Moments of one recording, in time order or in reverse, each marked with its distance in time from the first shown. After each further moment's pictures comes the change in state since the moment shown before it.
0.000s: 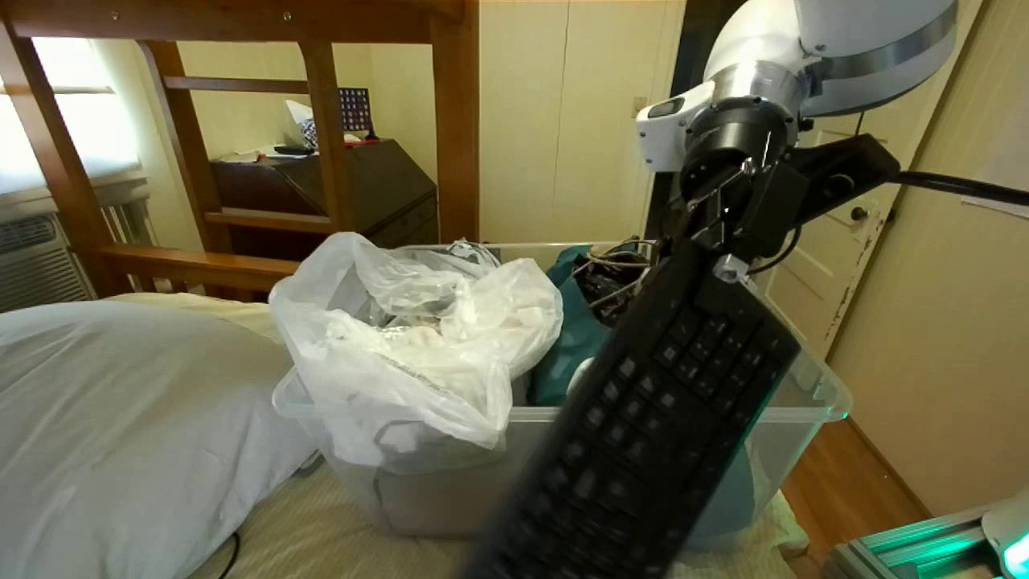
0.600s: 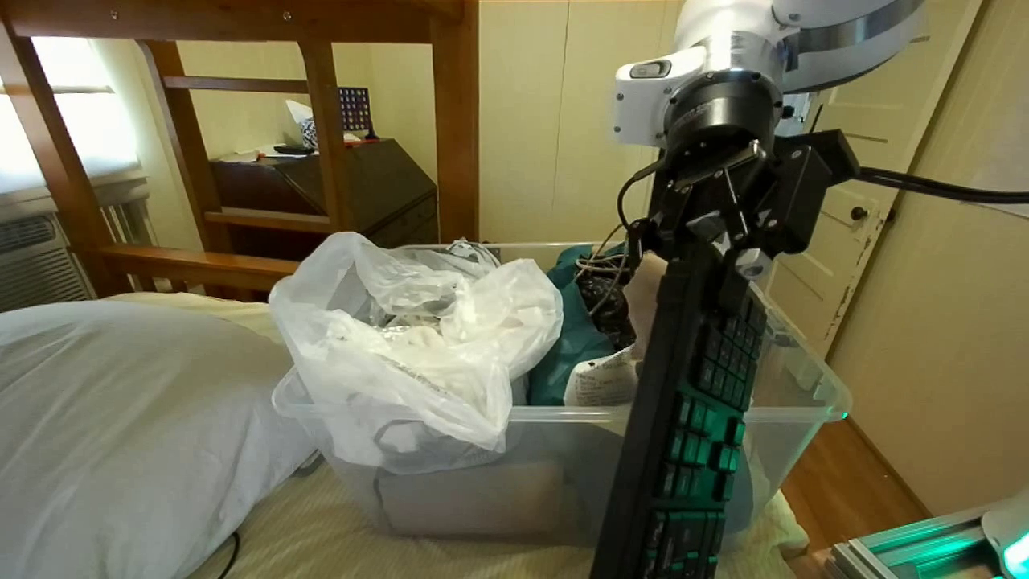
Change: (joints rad) arm 0.012 0.091 0.028 0.131 -0.108 -0.094 -0.213
